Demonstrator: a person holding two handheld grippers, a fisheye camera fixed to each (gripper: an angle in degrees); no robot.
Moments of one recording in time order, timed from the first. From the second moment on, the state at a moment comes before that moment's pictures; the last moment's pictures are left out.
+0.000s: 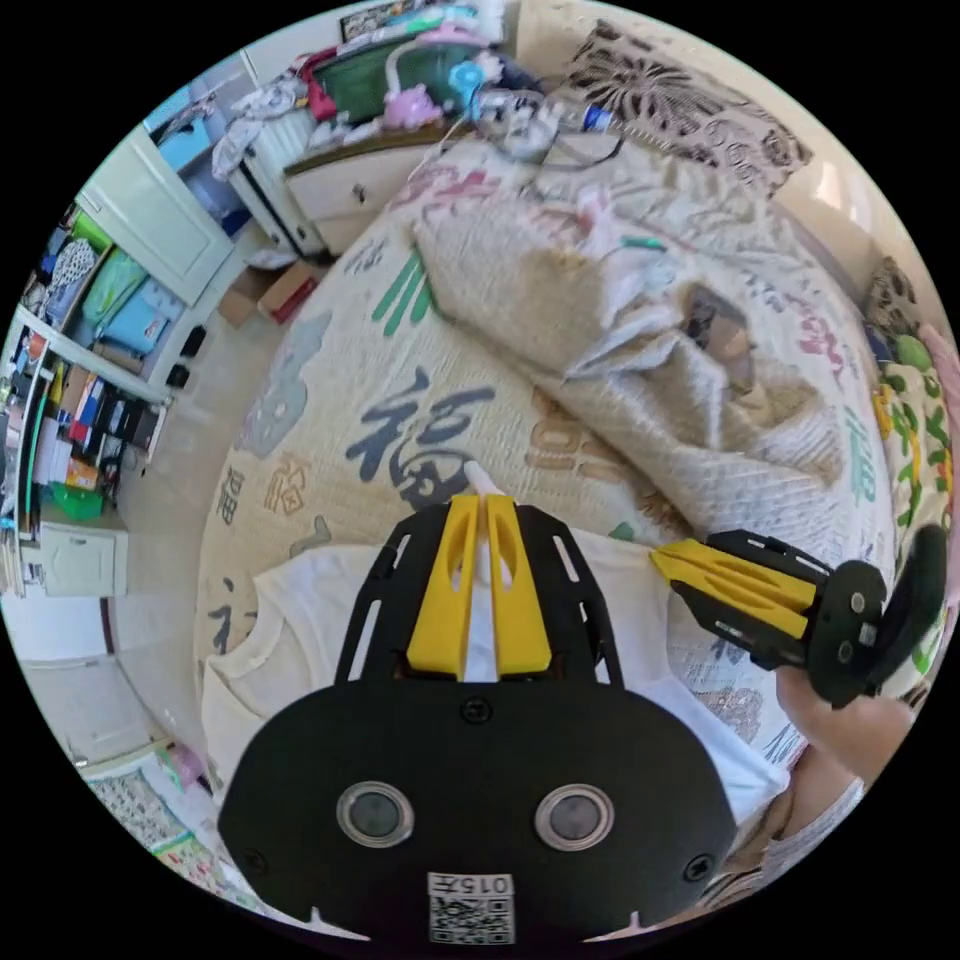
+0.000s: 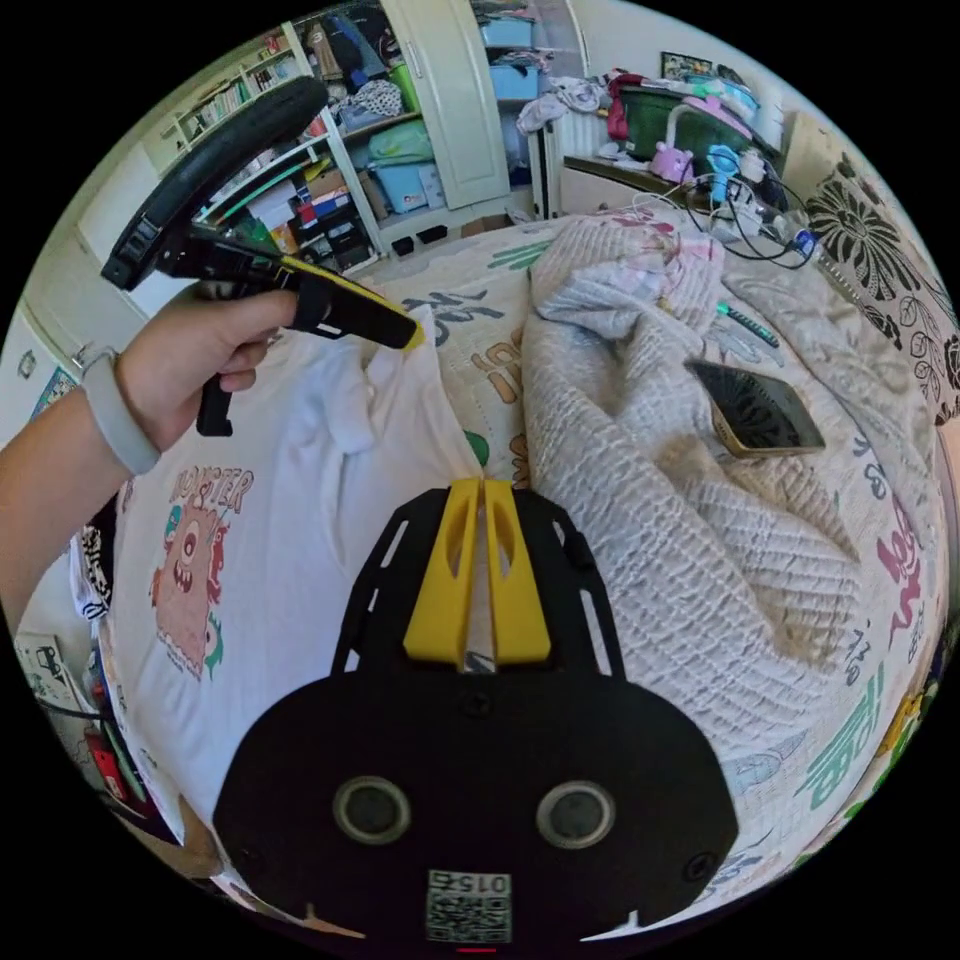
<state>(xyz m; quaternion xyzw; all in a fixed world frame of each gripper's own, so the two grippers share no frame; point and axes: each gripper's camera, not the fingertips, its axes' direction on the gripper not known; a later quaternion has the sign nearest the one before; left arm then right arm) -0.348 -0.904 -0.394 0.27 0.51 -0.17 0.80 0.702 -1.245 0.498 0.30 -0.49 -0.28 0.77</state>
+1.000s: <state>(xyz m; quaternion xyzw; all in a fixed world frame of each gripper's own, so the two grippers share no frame) -0.306 -0.572 -0.177 0.50 0.60 -0.31 0.54 0.674 -1.148 0.513 0.30 -0.58 -0.16 0.74</state>
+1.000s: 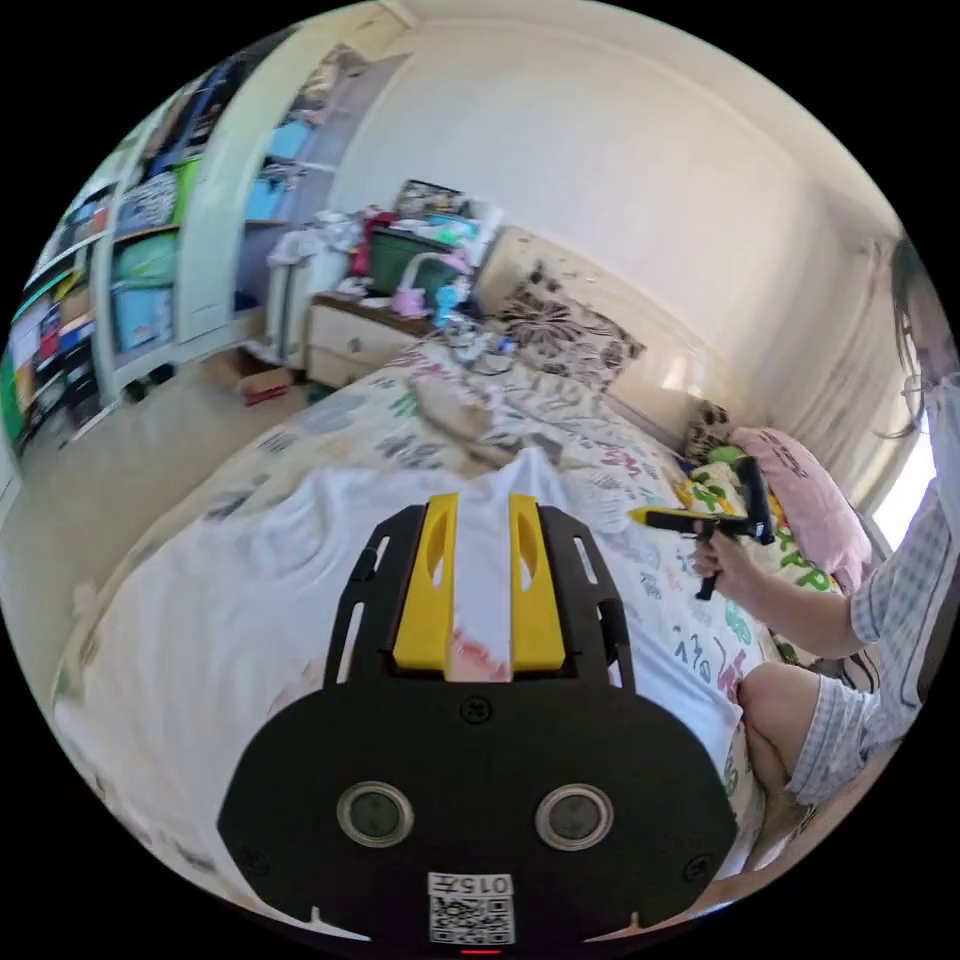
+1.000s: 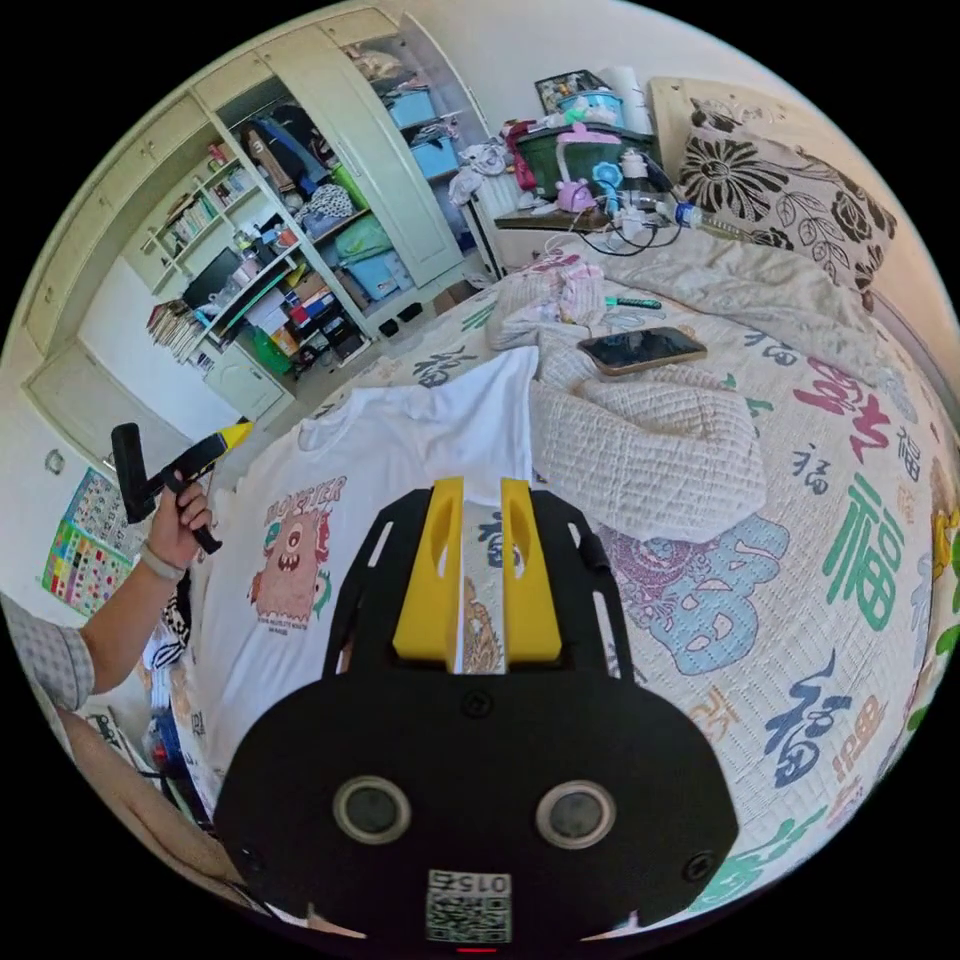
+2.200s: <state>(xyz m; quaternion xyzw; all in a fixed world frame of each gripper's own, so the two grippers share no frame) -0.060 -0.123 0.096 0.20 0.55 -0.63 0.52 0.173 -0.898 0.164 0.23 -0.43 -0.61 0.62</state>
